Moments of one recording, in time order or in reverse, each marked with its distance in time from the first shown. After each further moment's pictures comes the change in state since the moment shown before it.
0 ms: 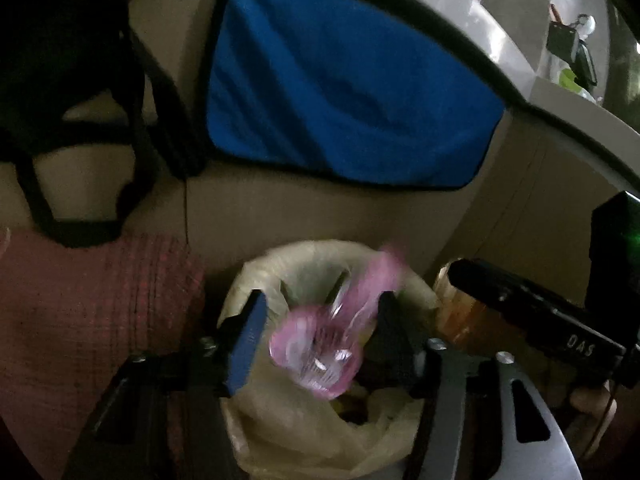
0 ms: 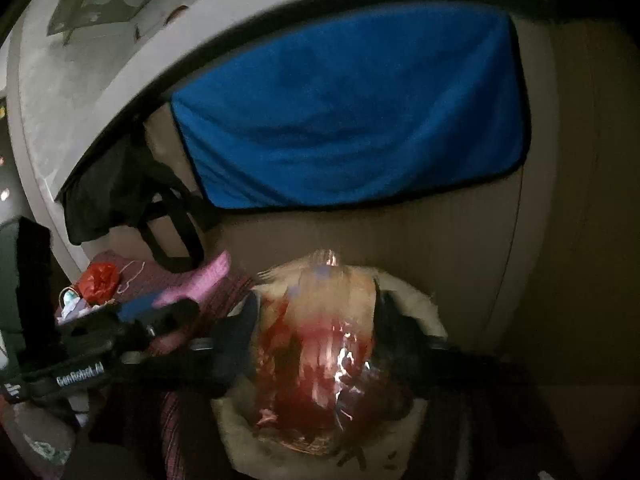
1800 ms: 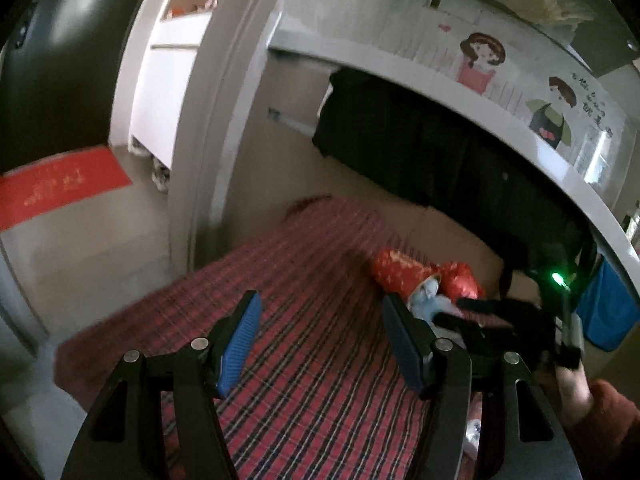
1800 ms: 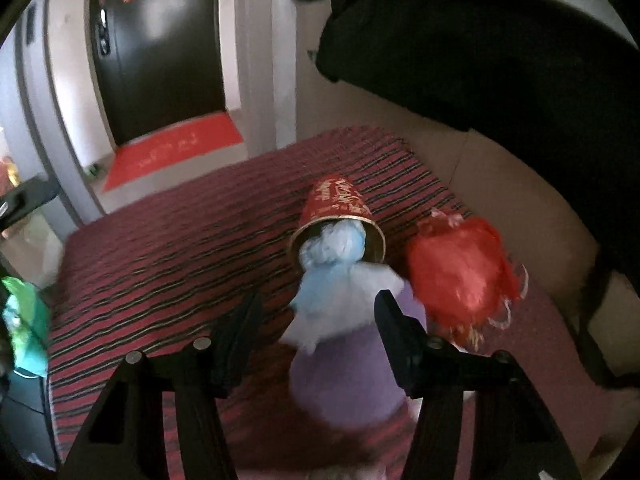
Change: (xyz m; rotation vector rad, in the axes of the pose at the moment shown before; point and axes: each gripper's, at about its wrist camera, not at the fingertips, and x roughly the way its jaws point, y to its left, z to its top) left arm -0.434 0.363 -0.154 -0.504 -0.349 0.622; right arm 0.173 0.531 -0.098 -0.782 0.344 0.394
